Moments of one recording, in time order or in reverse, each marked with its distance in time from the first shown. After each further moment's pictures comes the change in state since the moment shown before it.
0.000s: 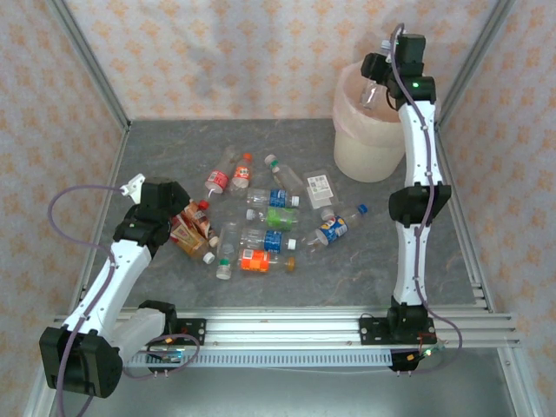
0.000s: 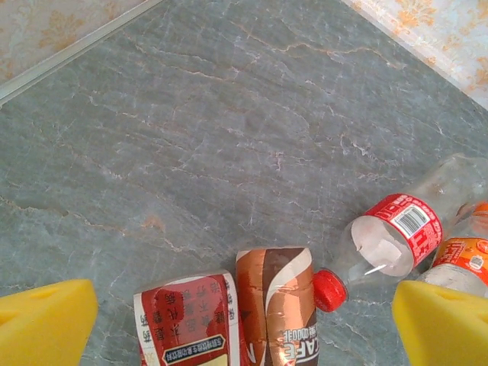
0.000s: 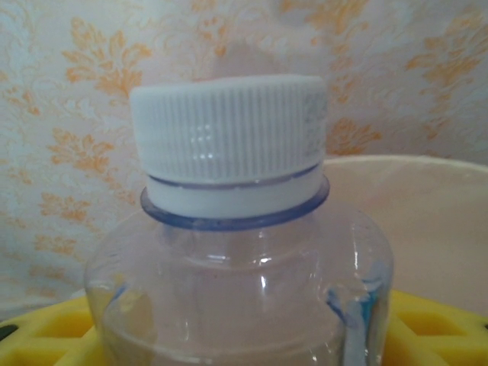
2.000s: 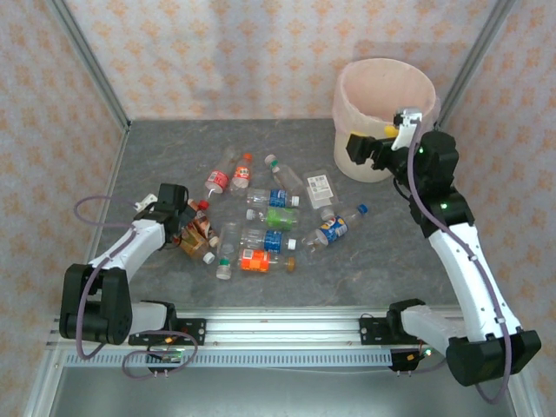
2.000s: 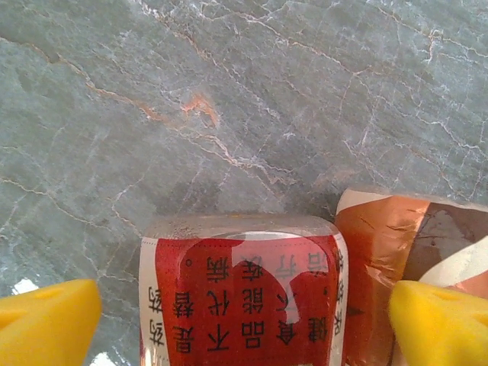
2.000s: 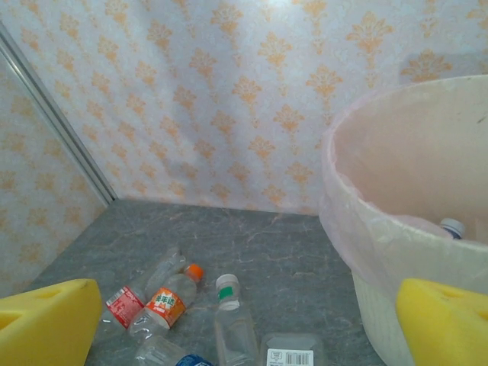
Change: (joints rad) left arm 0.047 0.310 -0.089 0.063 0.090 -0.222; right arm 0.149 -1.379 -1.722 0.611 -0.184 -0.072
